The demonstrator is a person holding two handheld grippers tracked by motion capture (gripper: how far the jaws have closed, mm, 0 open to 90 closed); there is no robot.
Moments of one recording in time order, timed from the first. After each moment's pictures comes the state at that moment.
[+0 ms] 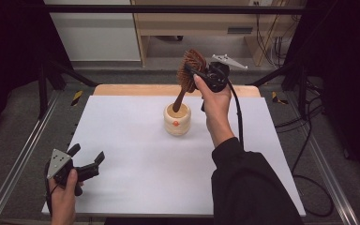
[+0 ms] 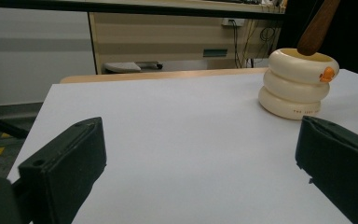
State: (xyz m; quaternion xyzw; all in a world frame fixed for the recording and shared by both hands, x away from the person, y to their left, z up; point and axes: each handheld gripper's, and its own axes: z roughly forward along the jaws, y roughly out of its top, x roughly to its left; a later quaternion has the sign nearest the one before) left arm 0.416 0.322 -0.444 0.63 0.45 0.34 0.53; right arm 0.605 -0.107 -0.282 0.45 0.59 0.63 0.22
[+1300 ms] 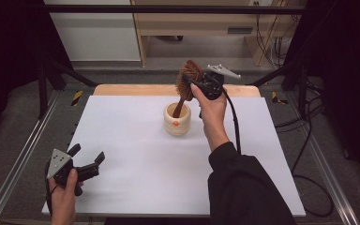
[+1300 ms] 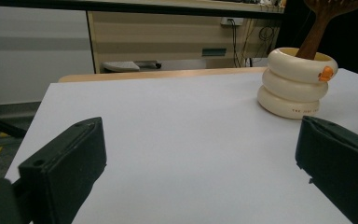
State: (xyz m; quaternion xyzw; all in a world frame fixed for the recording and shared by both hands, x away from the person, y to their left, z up) left arm 0.417 0.322 -0.445 0.63 0.45 0.33 0.53; right arm 0.612 -0.102 -0.318 0.46 0.60 0.62 0.21
